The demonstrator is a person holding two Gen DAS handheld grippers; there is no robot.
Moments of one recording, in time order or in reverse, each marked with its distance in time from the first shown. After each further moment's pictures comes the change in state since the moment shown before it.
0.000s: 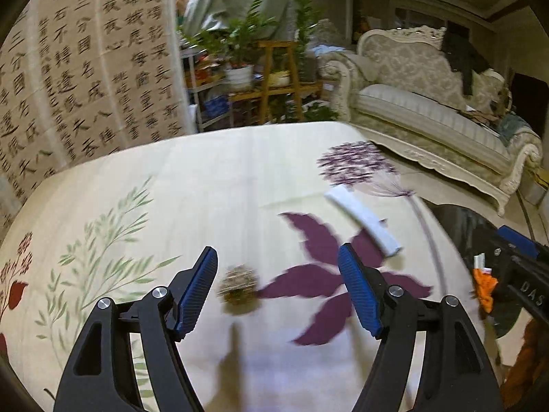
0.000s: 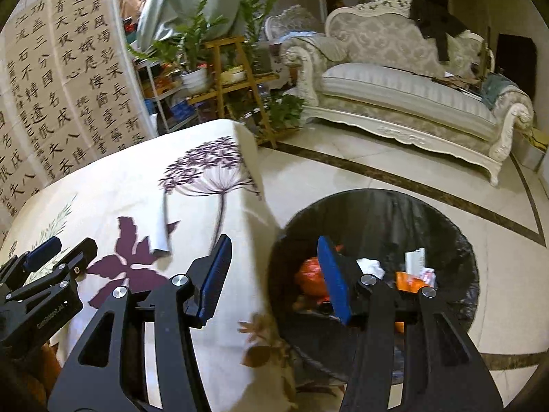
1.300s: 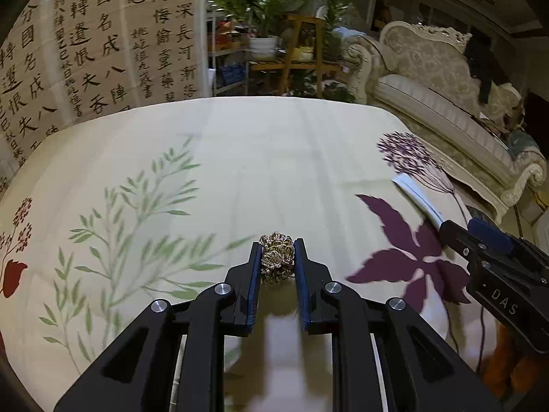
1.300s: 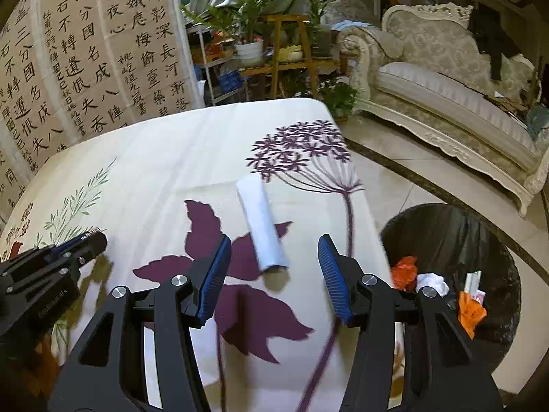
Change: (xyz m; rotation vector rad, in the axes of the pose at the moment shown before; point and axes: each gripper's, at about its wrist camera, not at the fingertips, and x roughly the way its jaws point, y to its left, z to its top) left arm 0.012 0.070 -0.001 -0.101 0.112 -0.027; right arm 0.040 0.094 0.010 -0.165 0.098 0.108
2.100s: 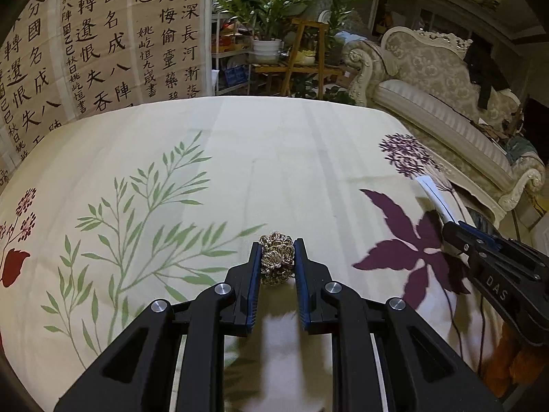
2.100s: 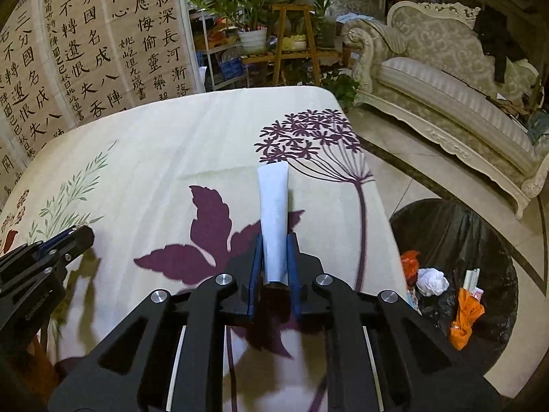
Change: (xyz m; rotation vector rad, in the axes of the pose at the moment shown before) left arm -0.009 0.003 -0.009 -0.005 -0.019 -0.020; right arm -0.013 0.002 -0.012 -0.009 0.019 -0.029
